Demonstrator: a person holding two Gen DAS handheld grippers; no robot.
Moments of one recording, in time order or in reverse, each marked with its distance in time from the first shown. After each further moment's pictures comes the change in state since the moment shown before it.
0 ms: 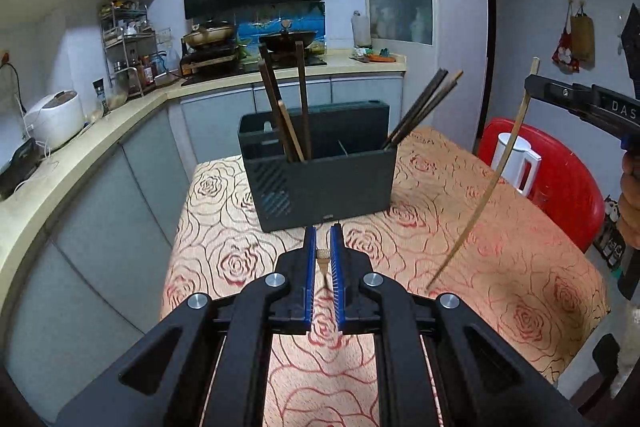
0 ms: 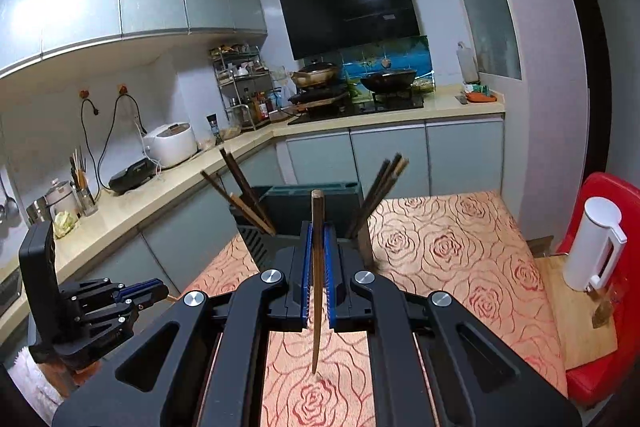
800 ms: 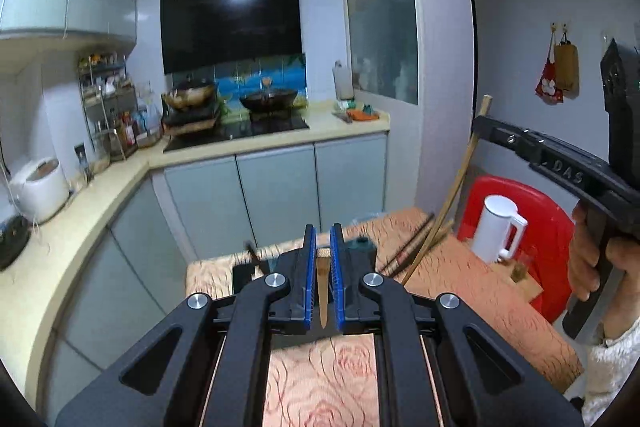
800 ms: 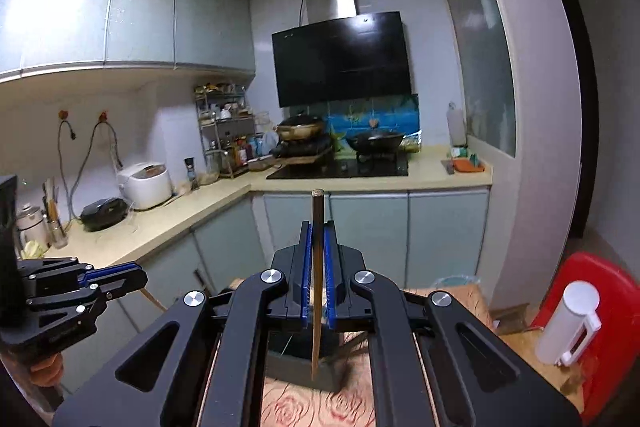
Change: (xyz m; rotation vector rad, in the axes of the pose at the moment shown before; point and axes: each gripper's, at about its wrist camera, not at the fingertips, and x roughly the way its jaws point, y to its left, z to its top) left arm -0.008 -0.010 0.167 0.056 -0.144 -0.047; right arm 0.034 0.009 0.123 -0.085 -0.148 -0.109
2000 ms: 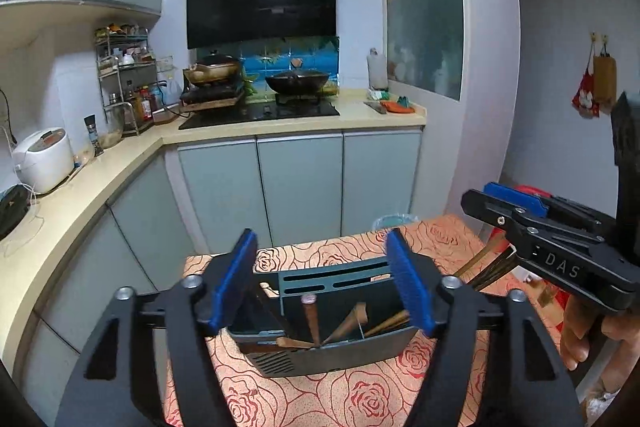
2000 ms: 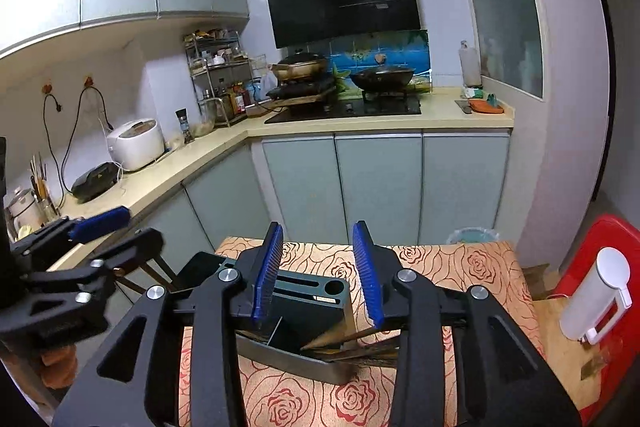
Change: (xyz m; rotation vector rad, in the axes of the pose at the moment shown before) left arm 0.091 0.024 -0.012 -0.103 0.043 0.083; right arm 0.096 -0.006 -0.043 0.046 0.209 0.035
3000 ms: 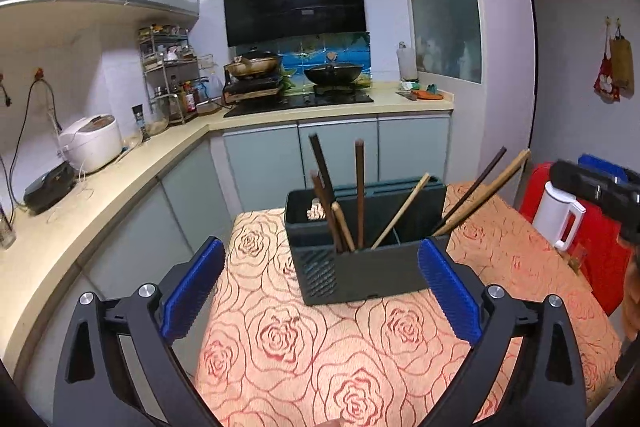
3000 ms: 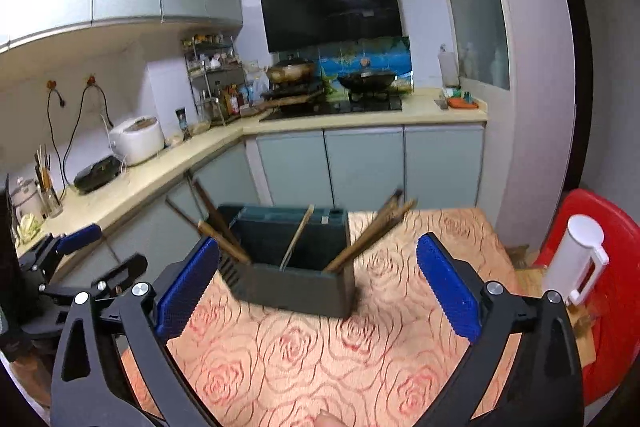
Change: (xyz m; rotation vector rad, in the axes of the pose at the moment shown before) left arm -0.077 0.008 -0.093 0.008 0.001 0.146; right arm -0.086 0.020 -0.069 0.006 -0.013 -0.057
